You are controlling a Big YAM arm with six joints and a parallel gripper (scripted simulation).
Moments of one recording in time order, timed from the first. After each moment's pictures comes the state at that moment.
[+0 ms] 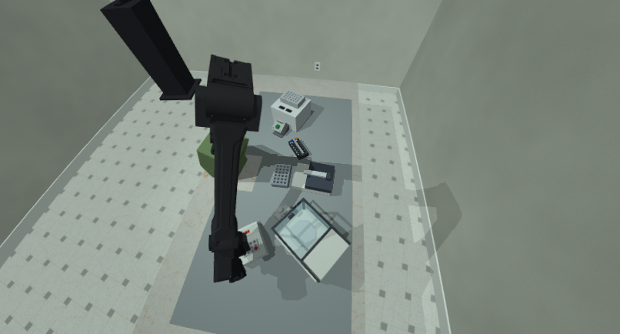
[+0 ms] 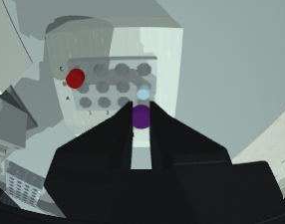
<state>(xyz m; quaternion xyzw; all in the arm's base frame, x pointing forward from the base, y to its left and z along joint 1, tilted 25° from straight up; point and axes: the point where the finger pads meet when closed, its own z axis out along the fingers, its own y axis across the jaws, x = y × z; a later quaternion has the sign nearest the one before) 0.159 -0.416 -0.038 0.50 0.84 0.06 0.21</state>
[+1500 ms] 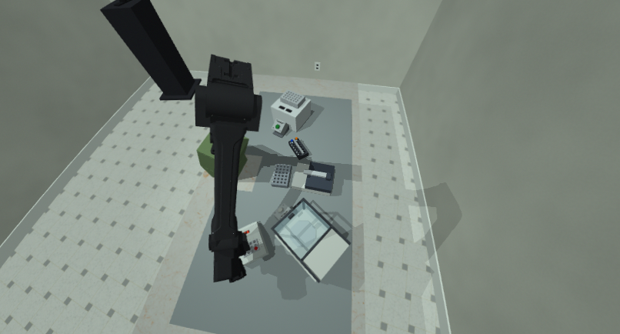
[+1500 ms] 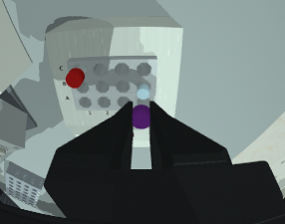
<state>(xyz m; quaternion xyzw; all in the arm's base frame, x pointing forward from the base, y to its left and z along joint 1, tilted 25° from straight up) 0.158 -0.416 -0.038 0.50 0.84 0.06 0.21</state>
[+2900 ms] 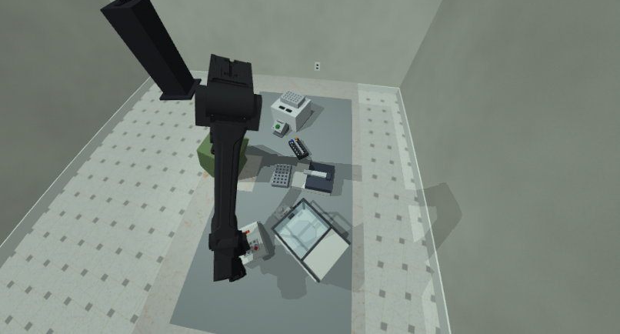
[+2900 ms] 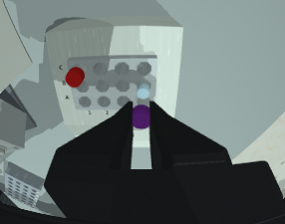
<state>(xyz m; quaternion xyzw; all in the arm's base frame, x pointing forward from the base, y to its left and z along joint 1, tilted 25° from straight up) 0.158 -0.415 -0.039 0.50 0.84 0.06 0.22</state>
